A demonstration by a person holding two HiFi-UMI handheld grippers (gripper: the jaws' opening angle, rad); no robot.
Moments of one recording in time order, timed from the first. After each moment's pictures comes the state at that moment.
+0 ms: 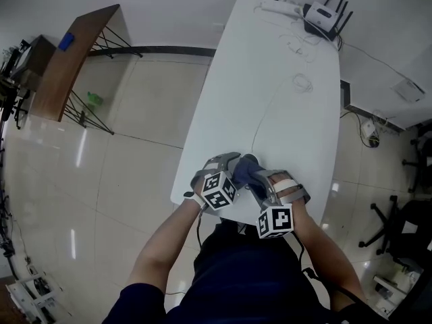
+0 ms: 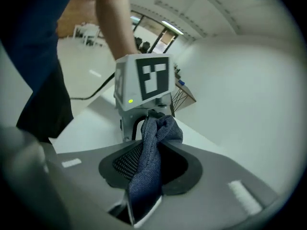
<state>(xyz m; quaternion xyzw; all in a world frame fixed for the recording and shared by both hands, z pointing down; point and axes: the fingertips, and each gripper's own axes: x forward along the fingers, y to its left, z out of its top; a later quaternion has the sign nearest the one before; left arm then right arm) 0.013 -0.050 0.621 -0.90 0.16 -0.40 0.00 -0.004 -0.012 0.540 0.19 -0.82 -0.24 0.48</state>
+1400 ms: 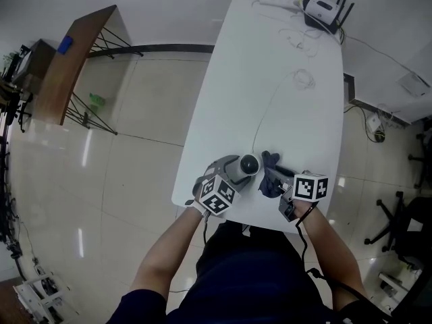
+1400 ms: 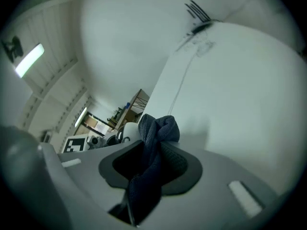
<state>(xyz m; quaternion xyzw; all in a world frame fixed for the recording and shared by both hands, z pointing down) 0.011 -0.052 0.616 -0.90 0.22 -0.36 -0.07 0.076 -0.059 0.588 0.35 -0.77 0.53 0.07</state>
